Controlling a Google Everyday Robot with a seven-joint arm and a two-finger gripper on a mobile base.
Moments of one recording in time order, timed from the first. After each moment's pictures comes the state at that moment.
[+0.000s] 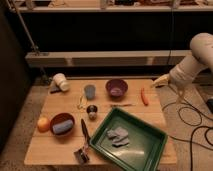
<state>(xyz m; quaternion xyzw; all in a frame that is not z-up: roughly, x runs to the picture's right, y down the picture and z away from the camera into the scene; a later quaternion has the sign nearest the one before) 0.290 0.024 0.674 -0.23 -0.34 -0.42 0.81</state>
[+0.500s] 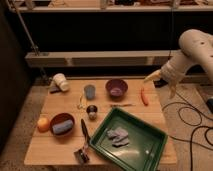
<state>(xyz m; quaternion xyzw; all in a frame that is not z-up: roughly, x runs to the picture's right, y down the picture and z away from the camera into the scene) 0.250 -0.008 0.690 -0.22 -0.27 -0.40 0.85</state>
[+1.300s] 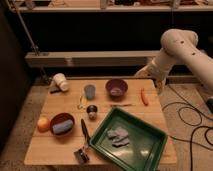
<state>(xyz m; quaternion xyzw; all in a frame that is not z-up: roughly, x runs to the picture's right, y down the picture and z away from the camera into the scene) 0.216 -0.025 0.710 -0.21 -0.23 -0.38 0.87</state>
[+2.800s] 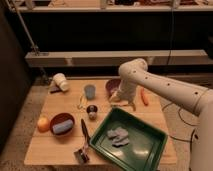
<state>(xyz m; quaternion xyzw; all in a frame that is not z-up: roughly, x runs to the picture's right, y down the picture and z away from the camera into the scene) 0.097 0.083 0.804 -0.25 -0.24 -0.52 0.78</state>
